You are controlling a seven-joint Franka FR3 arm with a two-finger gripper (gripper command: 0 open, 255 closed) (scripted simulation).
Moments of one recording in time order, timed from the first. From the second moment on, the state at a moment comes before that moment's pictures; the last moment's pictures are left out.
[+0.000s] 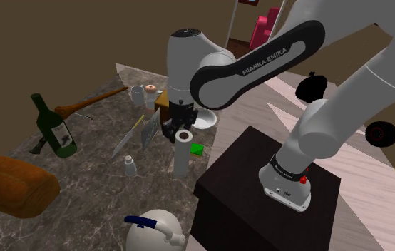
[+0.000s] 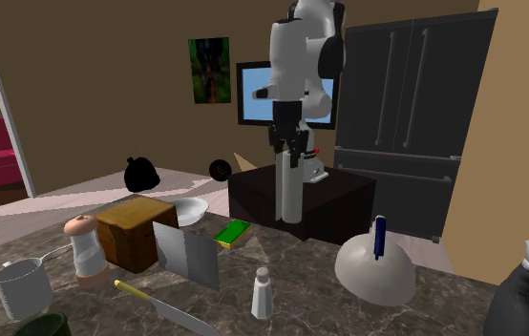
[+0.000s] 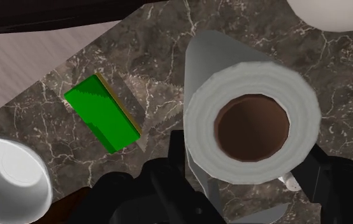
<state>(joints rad) 0.12 -0.22 0.51 -2.49 0.15 2.26 0.61</state>
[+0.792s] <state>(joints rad) 0.13 -0.32 0.47 -2.40 0.17 2.08 0.59</state>
